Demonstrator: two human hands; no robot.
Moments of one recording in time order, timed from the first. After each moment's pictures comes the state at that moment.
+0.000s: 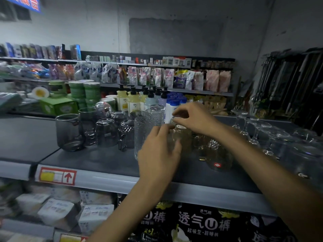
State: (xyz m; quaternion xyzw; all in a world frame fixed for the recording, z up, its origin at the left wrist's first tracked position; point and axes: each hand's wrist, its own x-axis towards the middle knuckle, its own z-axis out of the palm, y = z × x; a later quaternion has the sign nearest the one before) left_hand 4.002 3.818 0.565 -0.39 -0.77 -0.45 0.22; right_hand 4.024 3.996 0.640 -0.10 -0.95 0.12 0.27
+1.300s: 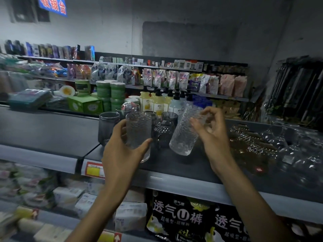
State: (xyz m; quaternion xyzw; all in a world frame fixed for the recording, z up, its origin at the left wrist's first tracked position) left_hand 3.887 3.673 0.547 -0.23 -0.74 -0.61 0.17; right_hand 4.001 3.858 0.588 -0.06 -0.70 0.52 0.48
